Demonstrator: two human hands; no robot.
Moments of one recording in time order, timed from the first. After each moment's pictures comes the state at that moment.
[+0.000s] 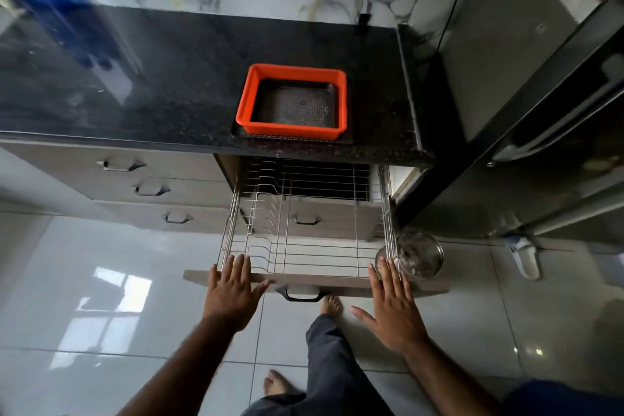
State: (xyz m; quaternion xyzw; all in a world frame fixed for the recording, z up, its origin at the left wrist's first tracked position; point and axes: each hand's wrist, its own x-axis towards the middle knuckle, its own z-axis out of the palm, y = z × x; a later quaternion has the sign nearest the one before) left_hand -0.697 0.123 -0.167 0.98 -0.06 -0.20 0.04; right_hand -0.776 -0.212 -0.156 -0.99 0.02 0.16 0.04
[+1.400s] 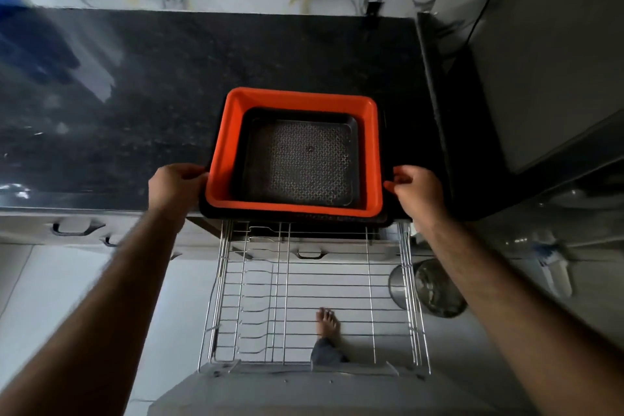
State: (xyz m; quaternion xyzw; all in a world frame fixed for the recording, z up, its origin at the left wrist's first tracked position) left_hand -0.333 0.116 -0.054 0.88 0.19 -0.05 0.42; right_hand -0.391 -0.272 -0.092 -0.82 0.31 0.02 0.48
